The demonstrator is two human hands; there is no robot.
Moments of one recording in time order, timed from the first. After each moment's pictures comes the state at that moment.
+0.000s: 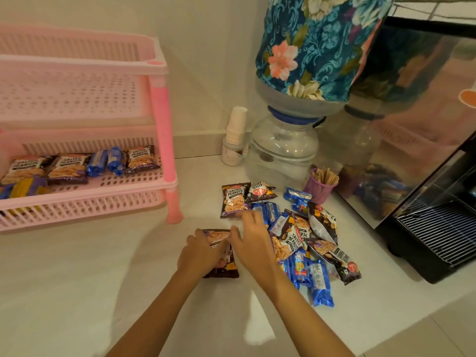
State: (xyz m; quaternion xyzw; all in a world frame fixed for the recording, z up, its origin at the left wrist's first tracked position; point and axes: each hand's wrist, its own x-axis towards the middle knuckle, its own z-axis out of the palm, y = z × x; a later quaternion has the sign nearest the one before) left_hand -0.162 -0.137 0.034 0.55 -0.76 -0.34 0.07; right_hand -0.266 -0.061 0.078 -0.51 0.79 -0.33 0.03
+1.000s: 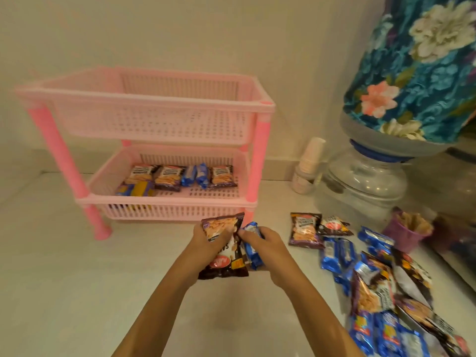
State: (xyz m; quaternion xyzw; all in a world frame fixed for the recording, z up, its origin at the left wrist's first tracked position) left_hand -0.023 -0.176 0.122 0.53 -0.51 -0.60 0.31; right_hand -0.169 -0.128 0.130 -0.35 0.66 -0.45 0.48
